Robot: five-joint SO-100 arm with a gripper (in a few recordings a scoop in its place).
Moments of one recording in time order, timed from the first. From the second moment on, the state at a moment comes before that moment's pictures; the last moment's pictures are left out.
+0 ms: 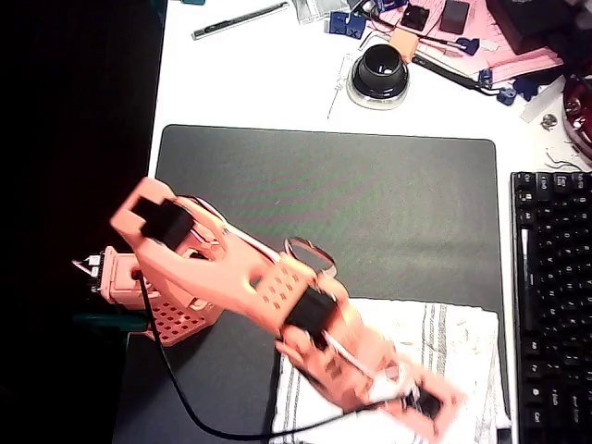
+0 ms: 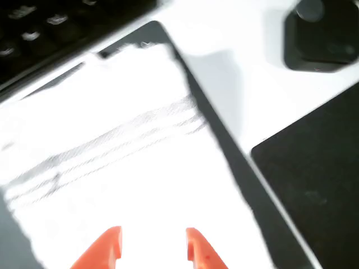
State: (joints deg) arm 28.5 108.2 106.0 63.5 -88.2
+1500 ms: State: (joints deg) arm -0.5 191.2 179.6 76.9 -82.4
